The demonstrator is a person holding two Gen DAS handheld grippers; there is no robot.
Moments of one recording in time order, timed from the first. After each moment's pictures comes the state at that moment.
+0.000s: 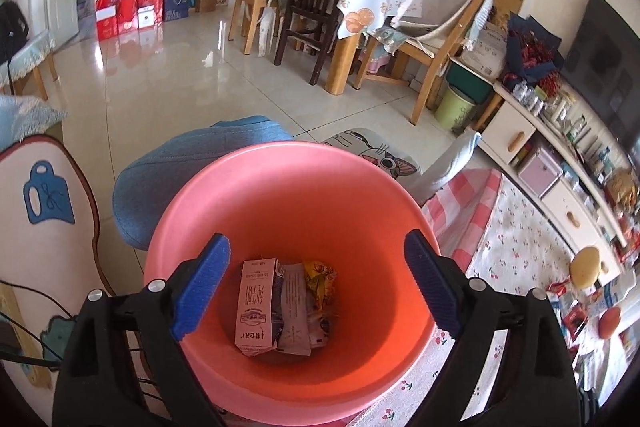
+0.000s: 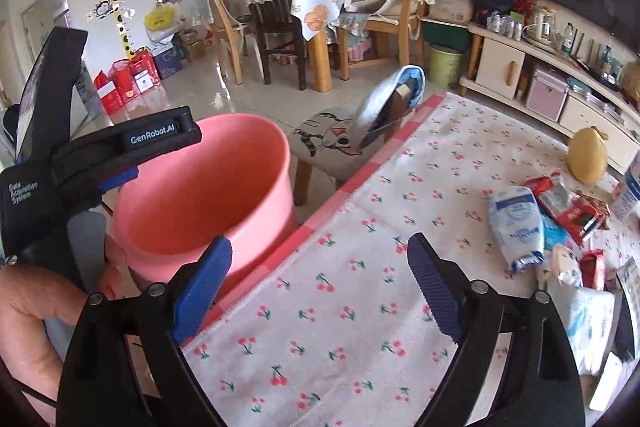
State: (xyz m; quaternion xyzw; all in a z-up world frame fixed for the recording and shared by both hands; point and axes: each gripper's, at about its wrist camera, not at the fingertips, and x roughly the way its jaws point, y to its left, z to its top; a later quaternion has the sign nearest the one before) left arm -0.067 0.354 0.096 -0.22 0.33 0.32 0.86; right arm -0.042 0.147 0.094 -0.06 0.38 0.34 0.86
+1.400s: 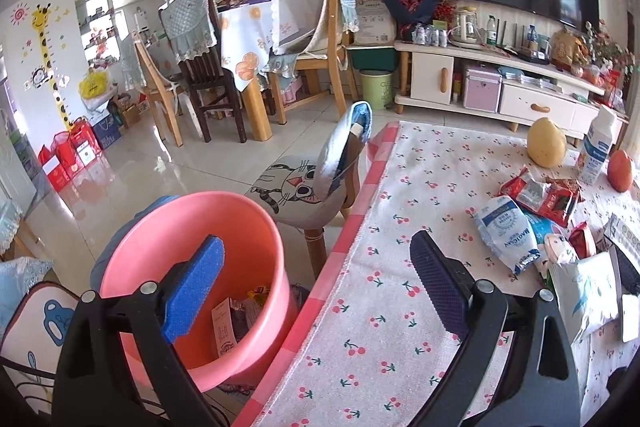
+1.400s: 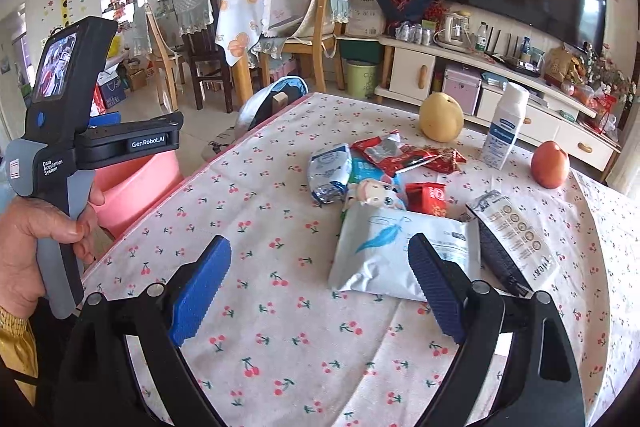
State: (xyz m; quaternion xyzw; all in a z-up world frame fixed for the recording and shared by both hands) left arm -0.027 0.194 0.106 0.02 0.33 0.21 0.92; right arm -0.078 -0.031 0.099 -0.05 0.34 0.23 0.91
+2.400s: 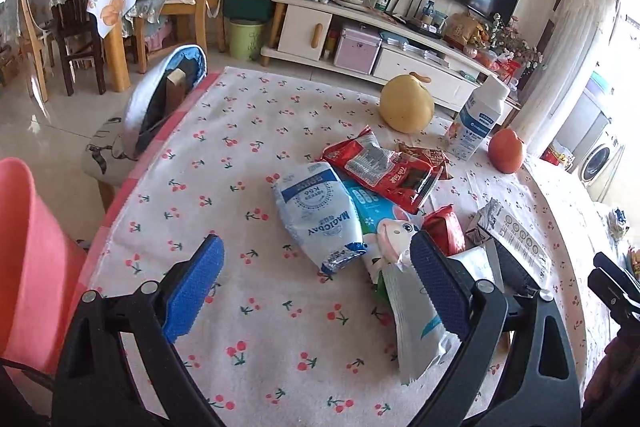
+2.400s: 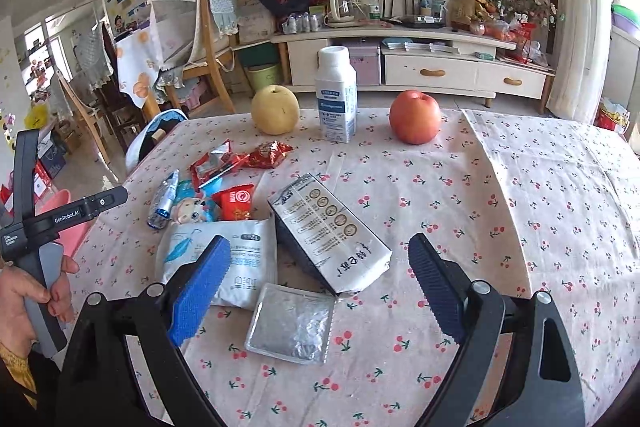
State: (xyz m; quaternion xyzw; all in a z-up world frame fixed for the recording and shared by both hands) left arm 0.045 0.109 0.054 -0.10 0.41 -0.02 0.91; right arm -0.020 -0.200 0.088 0.04 0.38 0.10 0.92
